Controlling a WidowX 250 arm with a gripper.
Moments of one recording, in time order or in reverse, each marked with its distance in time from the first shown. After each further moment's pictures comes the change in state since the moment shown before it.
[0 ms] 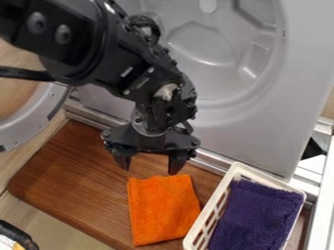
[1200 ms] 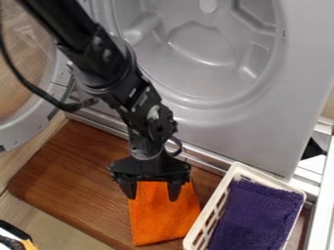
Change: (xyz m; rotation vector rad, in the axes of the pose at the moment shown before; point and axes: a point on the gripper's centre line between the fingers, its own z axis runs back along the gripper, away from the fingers) arm -0.016 0.000 -0.082 -0.104 0.193 0.025
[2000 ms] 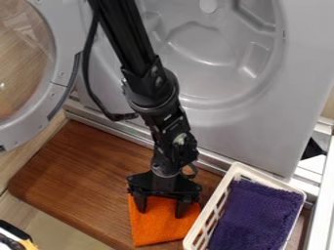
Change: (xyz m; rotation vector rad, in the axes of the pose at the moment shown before) arm -0.004 -0.010 -0.044 0.102 0.058 -0.064
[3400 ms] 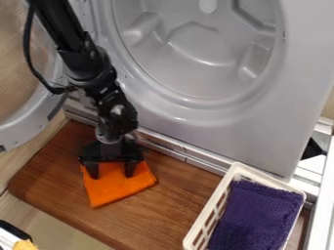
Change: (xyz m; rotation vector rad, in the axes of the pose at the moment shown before) arm 0.053 0.118 -0.014 0.127 -0.064 0.269
